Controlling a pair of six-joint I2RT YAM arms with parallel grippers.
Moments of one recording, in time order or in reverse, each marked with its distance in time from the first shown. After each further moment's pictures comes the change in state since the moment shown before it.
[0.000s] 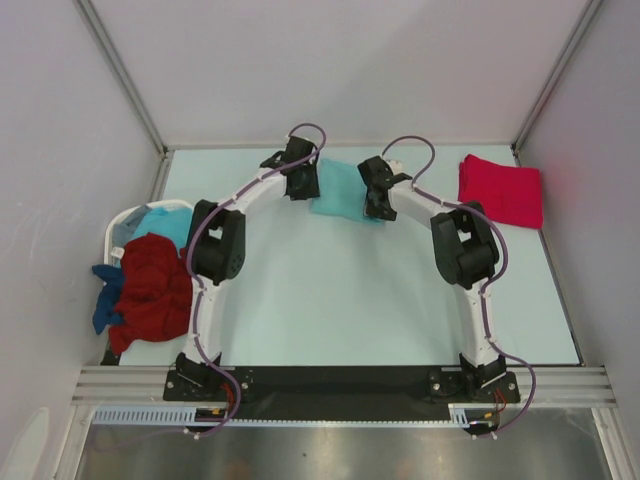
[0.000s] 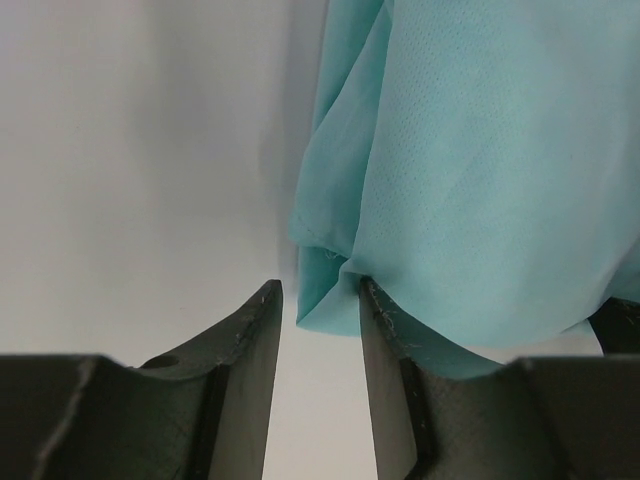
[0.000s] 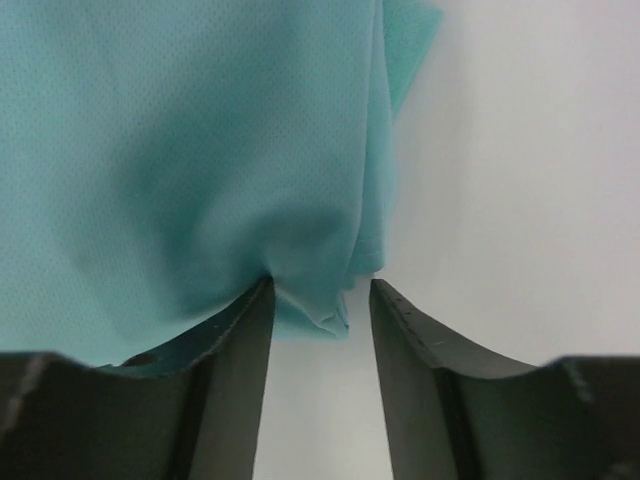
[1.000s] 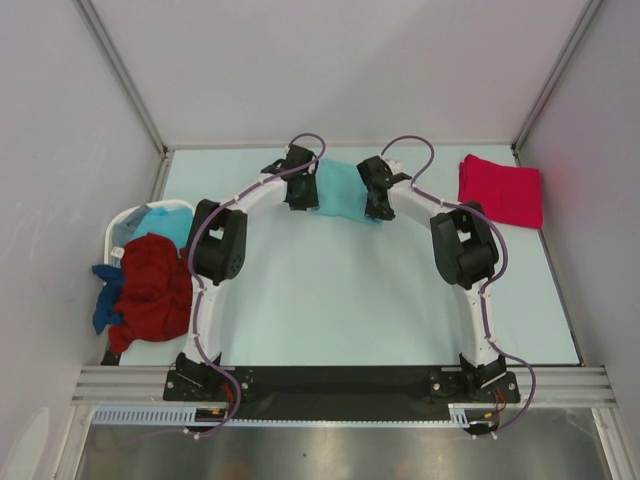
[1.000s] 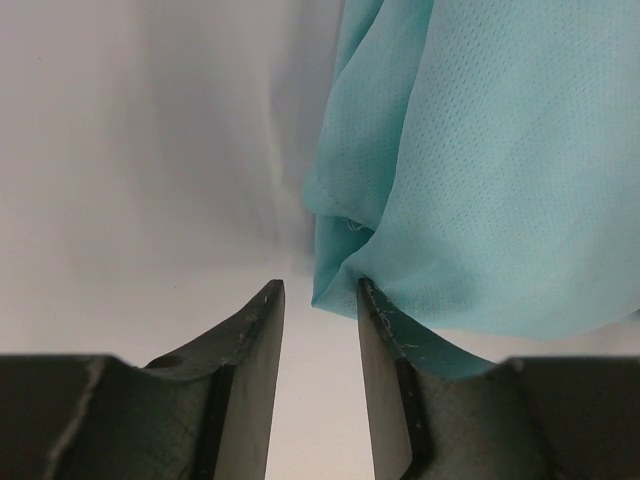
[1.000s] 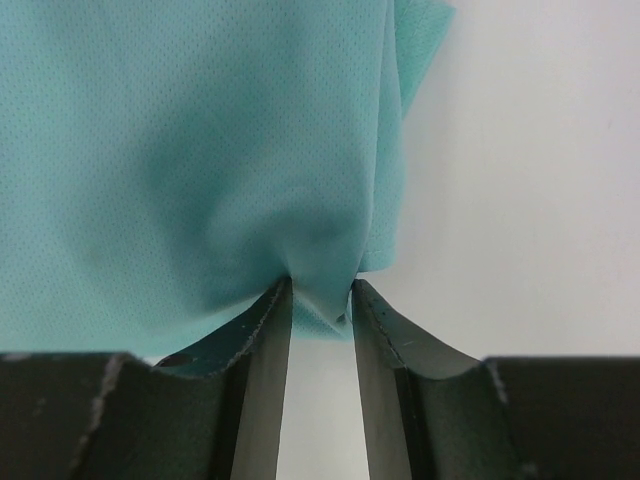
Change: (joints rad) left arm 0.000 0.003 -0.077 0.010 0.024 -0.021; right arm 0.008 0.006 0.010 -0.005 -0.008 0.000
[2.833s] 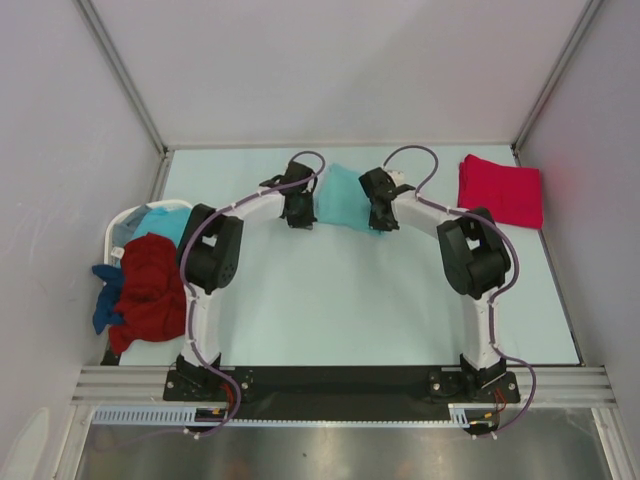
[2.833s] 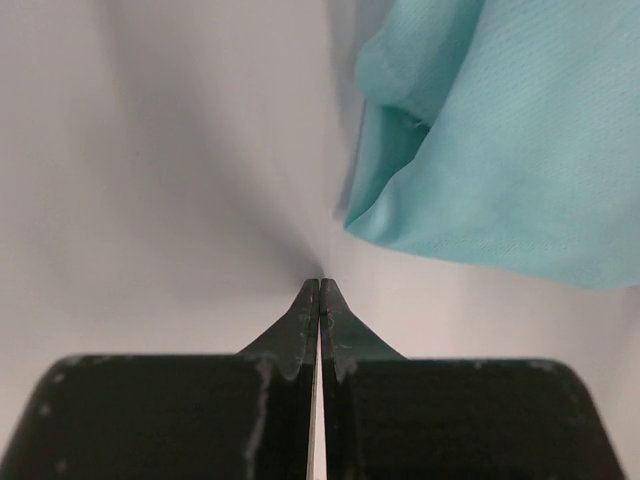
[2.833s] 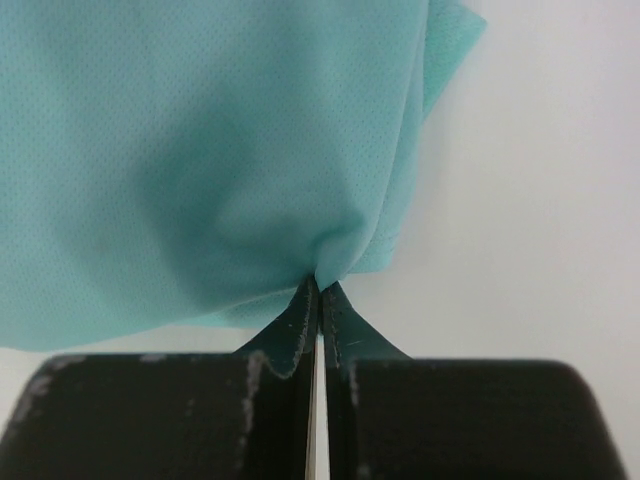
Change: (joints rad) left arm -0.030 -0.105 -0.219 0.050 0.050 -0.022; right arm 0.021 -0.103 -0.170 0.048 0.018 0.006
